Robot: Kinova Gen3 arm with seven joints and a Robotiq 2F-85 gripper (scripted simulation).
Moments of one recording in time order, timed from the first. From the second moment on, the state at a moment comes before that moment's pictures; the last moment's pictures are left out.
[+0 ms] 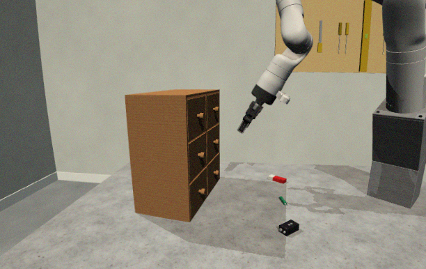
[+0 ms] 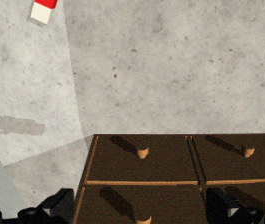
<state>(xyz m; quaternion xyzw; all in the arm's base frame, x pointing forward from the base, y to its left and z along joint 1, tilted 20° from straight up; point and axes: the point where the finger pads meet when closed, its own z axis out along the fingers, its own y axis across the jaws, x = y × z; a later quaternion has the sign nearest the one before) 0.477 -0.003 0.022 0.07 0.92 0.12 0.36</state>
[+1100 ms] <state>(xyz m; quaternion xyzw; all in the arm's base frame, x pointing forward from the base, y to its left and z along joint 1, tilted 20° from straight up) 0.489 0.003 0.006 0.08 0.91 0.12 0.40</state>
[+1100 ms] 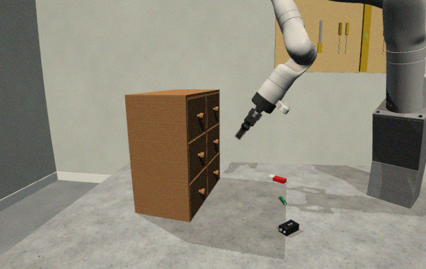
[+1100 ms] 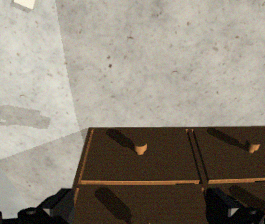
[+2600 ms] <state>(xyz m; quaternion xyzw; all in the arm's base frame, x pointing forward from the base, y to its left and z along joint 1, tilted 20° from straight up) 0.494 0.004 0.002 0.08 0.91 0.12 0.40</state>
